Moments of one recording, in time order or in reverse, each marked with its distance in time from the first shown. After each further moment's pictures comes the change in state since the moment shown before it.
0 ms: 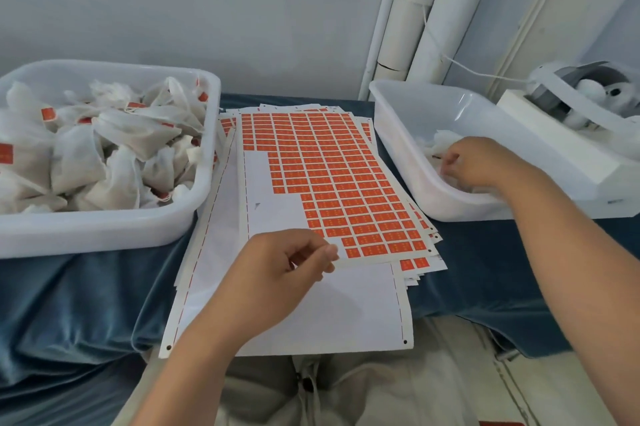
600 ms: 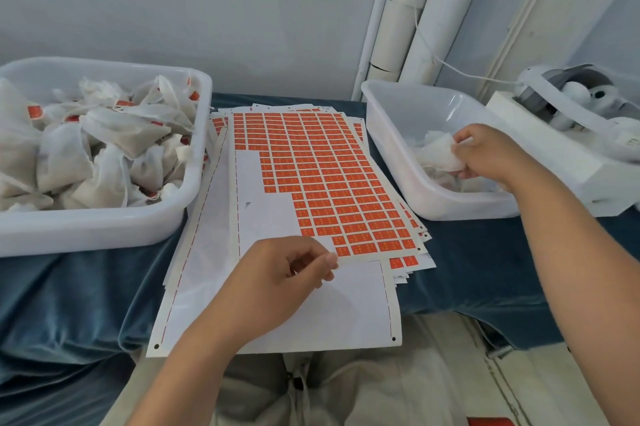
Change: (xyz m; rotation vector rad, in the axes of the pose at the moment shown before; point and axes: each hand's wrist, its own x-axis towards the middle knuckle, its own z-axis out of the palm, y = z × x) left_hand 0.001 -0.001 0.013 -0.003 -0.078 -0.049; right_hand -0.006 0.021 -0.007 0.624 0.105 0.111
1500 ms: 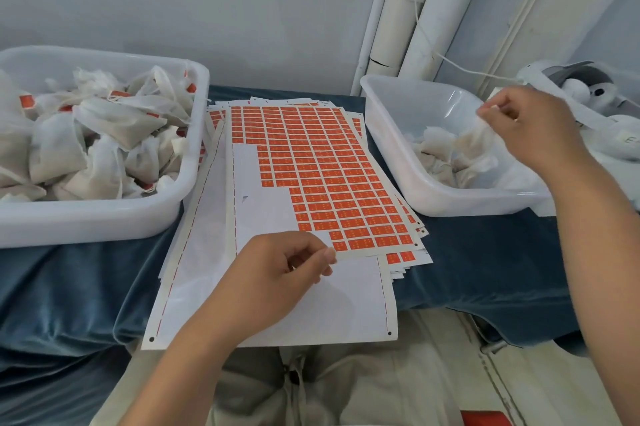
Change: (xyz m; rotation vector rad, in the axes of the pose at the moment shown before) left_hand -0.001 0.001 0.003 0.011 0.017 -0.005; right_hand -0.032 -0.009 -0.048 -0.245 0.353 -0.389
